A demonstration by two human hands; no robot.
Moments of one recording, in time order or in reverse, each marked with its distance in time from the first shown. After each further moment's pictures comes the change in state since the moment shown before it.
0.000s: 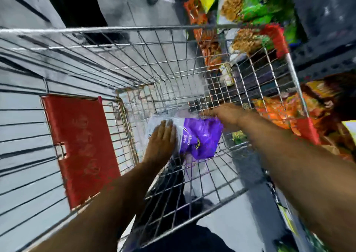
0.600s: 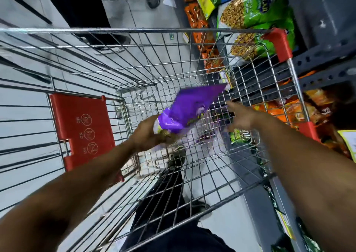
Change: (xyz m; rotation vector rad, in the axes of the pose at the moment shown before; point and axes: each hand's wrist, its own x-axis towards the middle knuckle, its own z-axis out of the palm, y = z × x) left_hand 0.019 -0.063 -0.073 -0.926 -0.002 -0.194; right_hand -0.020 0.047 0.003 0.713 -0.057 0.332
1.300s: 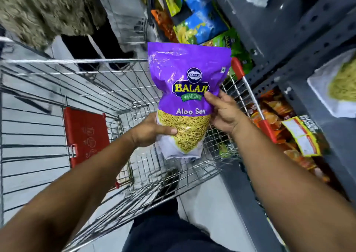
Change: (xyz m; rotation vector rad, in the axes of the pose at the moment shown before) left_hand -0.026 0.131 -0.023 -0.820 -0.397 0.008; right_hand -0.122 -0.069 0.004 1.411 0.040 -0.686
